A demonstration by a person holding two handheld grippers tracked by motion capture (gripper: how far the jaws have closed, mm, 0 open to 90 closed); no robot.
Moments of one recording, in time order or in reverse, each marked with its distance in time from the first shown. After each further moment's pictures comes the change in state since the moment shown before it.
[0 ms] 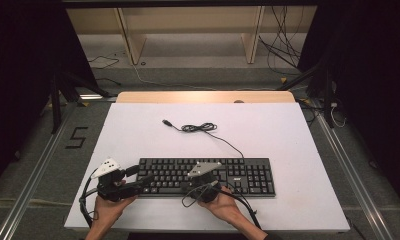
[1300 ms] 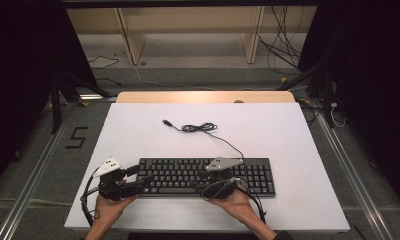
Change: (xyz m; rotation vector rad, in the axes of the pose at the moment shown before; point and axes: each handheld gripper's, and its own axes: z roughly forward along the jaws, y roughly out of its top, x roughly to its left) left arm 0.002 0.000 0.005 0.020 0.006 0.003; right arm -0.020 -0.006 -0.040 -0.117 -0.031 0.077
